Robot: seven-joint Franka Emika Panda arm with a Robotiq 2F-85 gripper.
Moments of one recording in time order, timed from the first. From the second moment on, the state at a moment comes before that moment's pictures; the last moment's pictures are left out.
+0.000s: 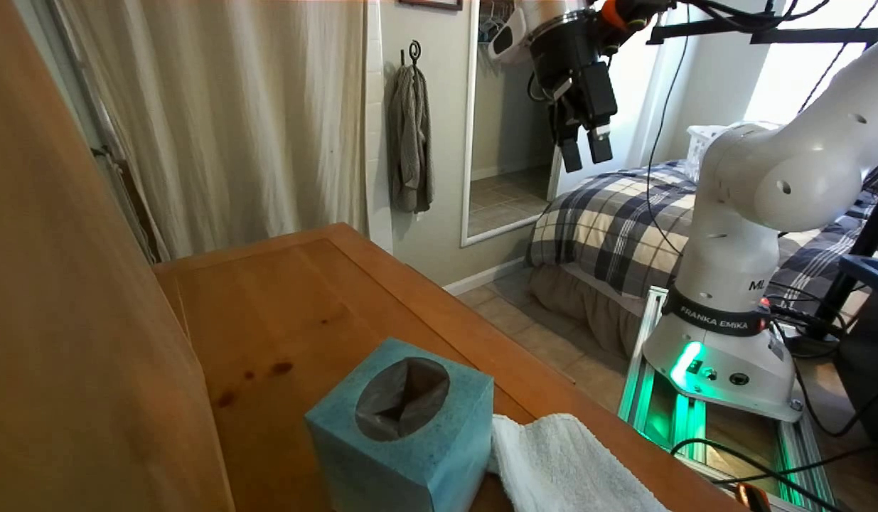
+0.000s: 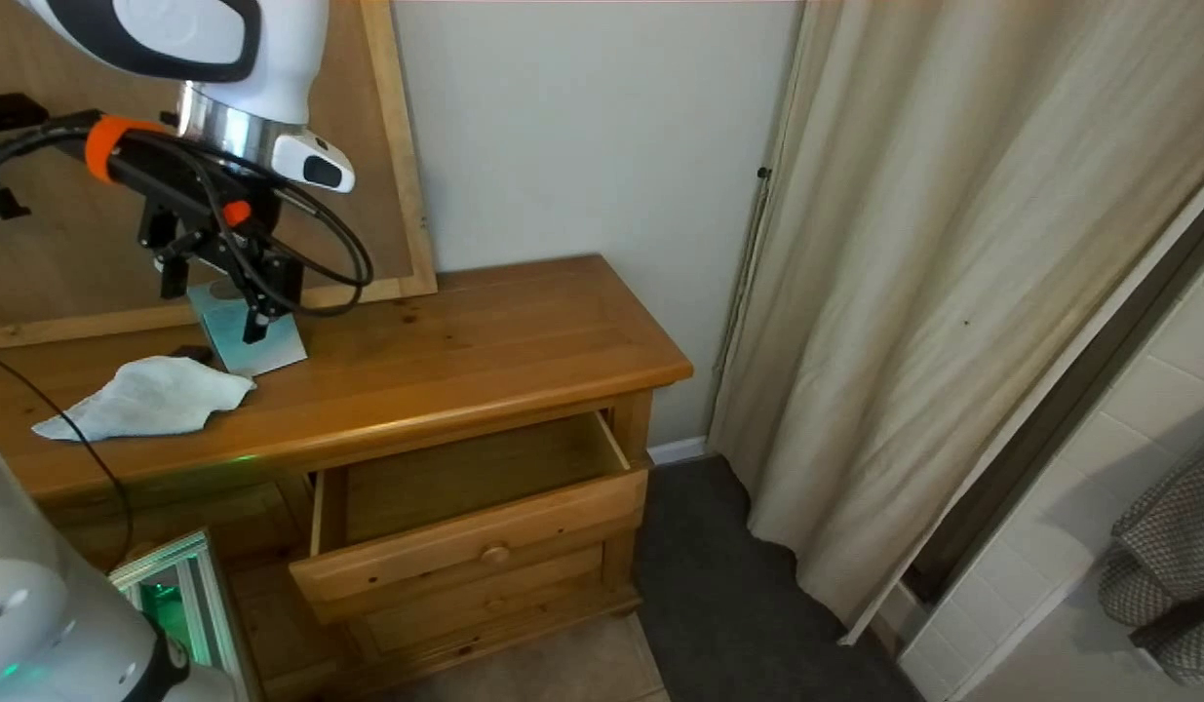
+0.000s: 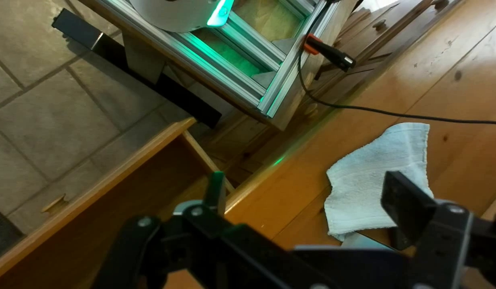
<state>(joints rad) 0.26 -0.74 0.07 -2.53 0.29 1.45 -0.30</state>
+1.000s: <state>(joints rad) 0.34 -0.79 0.33 -2.74 0.71 1.73 -0.01</state>
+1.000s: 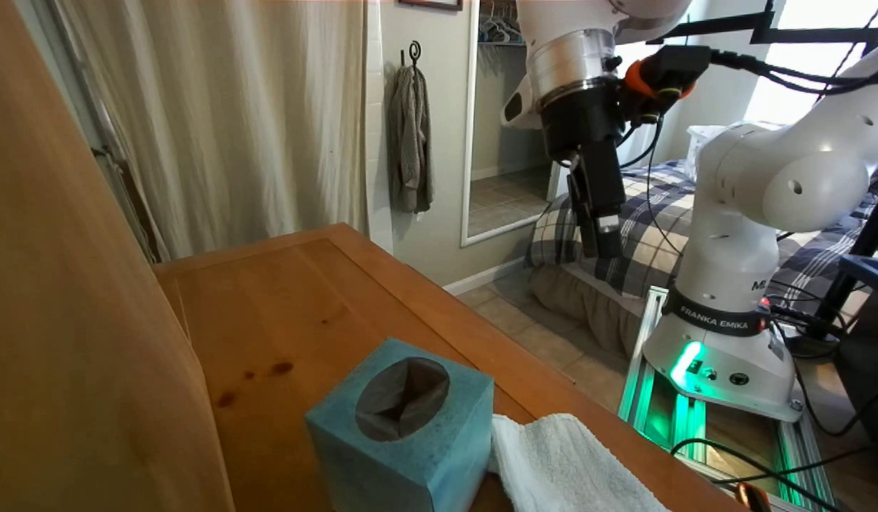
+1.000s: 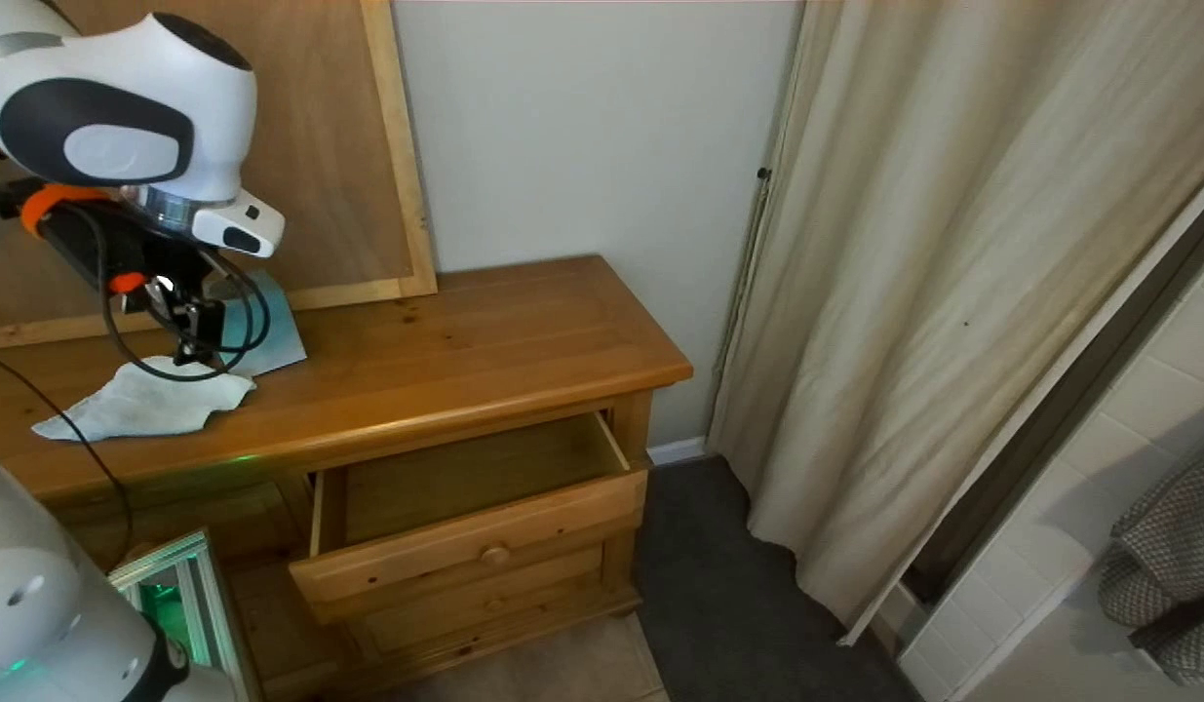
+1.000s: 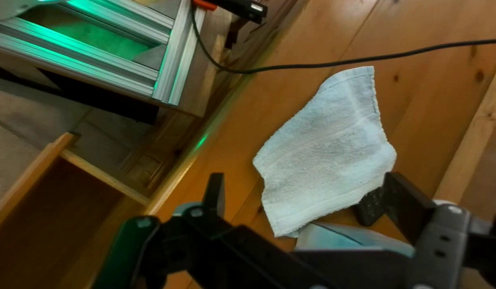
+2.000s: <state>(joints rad) 0.44 -0.71 0.37 -2.76 0.78 1.79 -0.18</state>
